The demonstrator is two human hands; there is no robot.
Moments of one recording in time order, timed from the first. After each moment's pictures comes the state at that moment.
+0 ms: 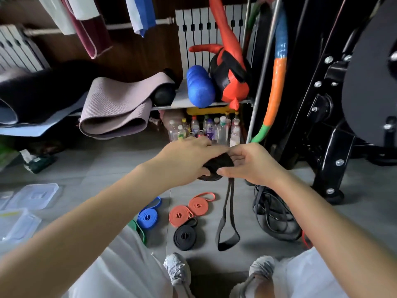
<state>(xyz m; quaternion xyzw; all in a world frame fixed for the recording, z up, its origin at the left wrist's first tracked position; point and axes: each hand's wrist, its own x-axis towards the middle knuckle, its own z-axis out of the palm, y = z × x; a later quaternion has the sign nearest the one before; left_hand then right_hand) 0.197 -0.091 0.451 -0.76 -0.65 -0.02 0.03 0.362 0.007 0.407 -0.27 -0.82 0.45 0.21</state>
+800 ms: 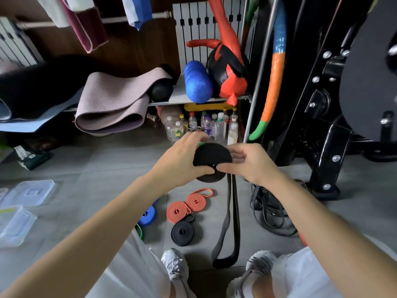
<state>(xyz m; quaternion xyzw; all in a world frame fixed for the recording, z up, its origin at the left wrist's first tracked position) 0.196 -0.093 0.411 -0.66 -0.71 -0.25 -0.09 0.363 0.007 0.385 -0.27 -0.76 0.53 0.26</state>
